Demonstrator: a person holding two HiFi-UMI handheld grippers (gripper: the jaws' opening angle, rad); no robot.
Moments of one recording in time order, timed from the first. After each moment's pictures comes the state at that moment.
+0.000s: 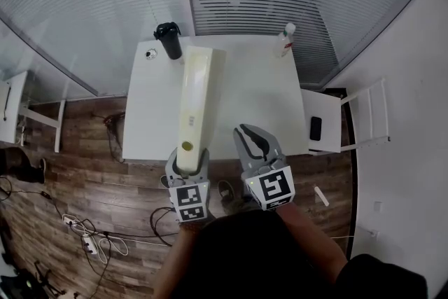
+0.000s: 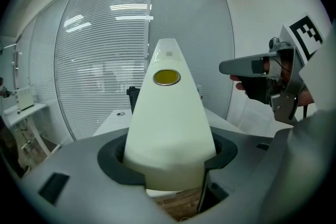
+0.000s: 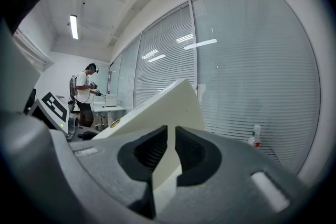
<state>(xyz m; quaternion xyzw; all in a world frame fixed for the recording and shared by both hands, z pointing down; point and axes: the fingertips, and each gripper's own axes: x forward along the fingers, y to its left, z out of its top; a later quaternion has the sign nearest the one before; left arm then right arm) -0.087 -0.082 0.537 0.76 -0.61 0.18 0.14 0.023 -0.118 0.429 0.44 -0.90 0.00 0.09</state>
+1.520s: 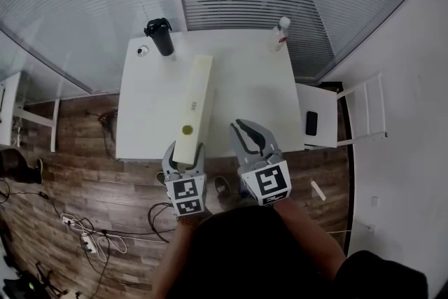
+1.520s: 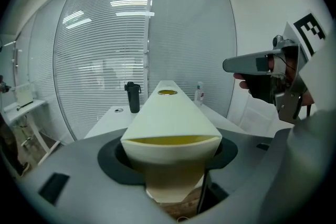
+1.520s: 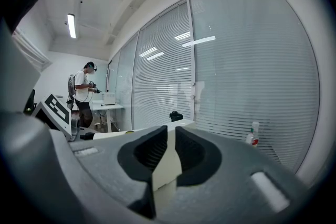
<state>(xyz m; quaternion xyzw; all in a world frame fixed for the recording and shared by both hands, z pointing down) -0.077 -0.099 0.557 0.76 -0.61 0.18 0.16 0.034 -0.133 0.445 0.44 -0.89 0.01 0.10</state>
